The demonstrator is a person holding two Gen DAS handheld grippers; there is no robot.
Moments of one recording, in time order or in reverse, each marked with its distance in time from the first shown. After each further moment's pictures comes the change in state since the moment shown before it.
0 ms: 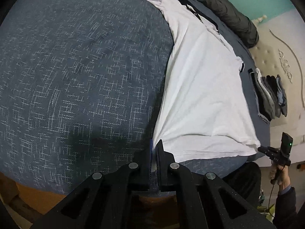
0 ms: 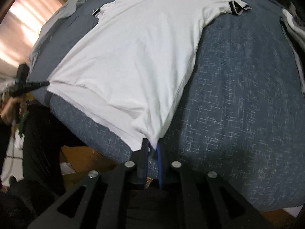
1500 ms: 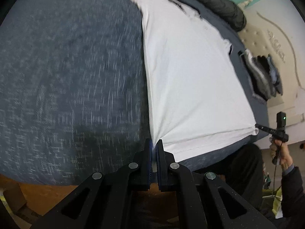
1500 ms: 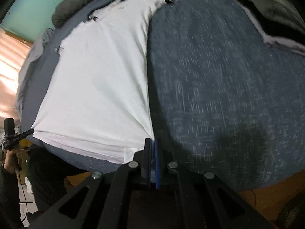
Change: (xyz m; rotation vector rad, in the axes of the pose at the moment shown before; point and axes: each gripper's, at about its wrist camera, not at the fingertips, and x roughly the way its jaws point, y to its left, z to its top) left arm 0.000 -0.017 -0.021 0.117 0.067 -0.006; right arm -0.020 -0.088 -0.021 0.315 -0.053 -0.043
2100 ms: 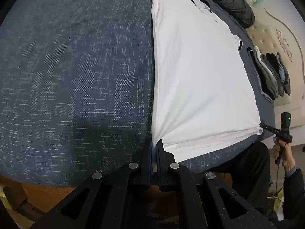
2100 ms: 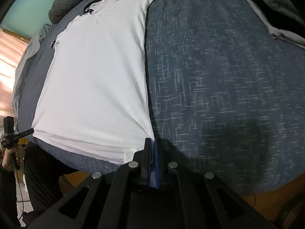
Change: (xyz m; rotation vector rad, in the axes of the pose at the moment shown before) left arm 0.017 0.020 -0.002 -0.031 0.040 0.022; right arm 0.022 -0.010 -0.001 -0.013 0.017 -0.007
